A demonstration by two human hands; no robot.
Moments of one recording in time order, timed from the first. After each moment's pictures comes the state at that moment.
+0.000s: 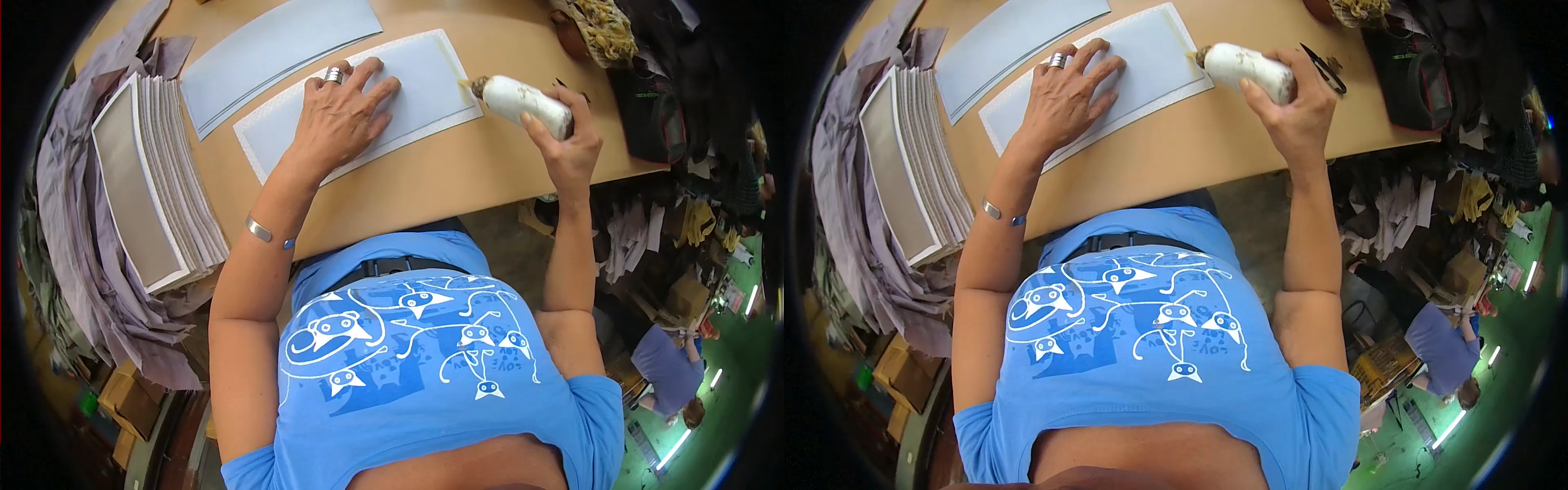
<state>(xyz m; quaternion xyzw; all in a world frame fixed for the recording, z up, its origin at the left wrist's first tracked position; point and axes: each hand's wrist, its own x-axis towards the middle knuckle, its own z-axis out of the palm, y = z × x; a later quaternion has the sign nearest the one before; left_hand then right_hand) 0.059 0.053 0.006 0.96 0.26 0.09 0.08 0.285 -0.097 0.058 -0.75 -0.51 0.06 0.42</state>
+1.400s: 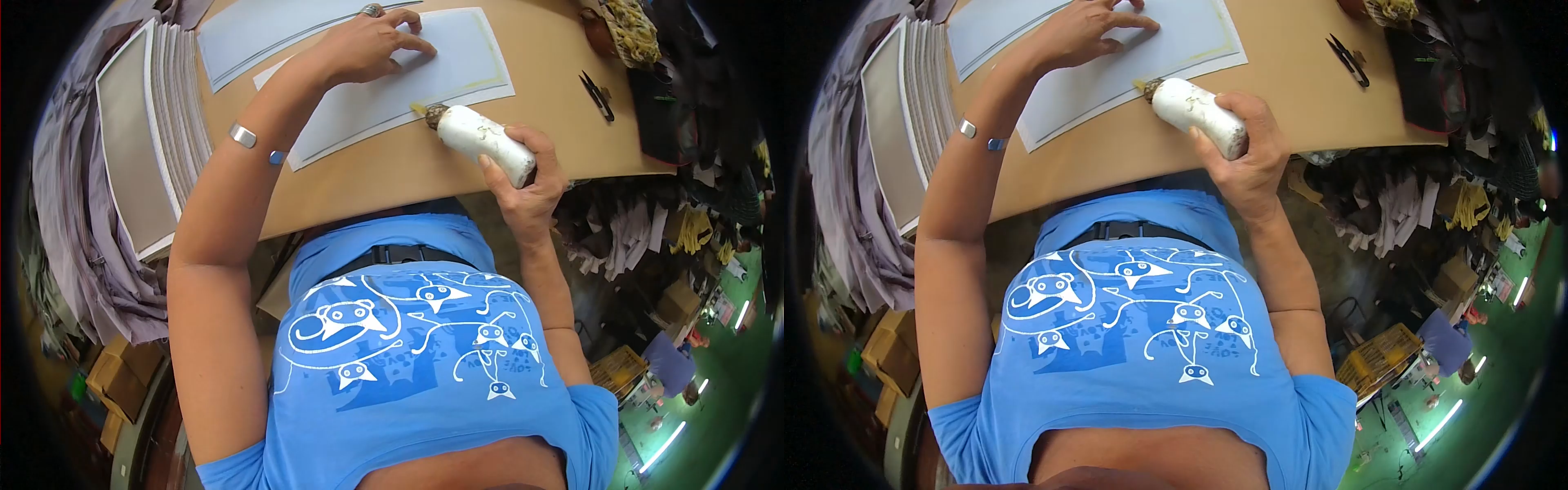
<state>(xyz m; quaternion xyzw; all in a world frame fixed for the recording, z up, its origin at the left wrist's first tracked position) 0.058 0.111 0.007 0.98 0.09 -0.01 0.19 0.185 -0.129 0.041 -0.70 -0.54 0.09 0.46</state>
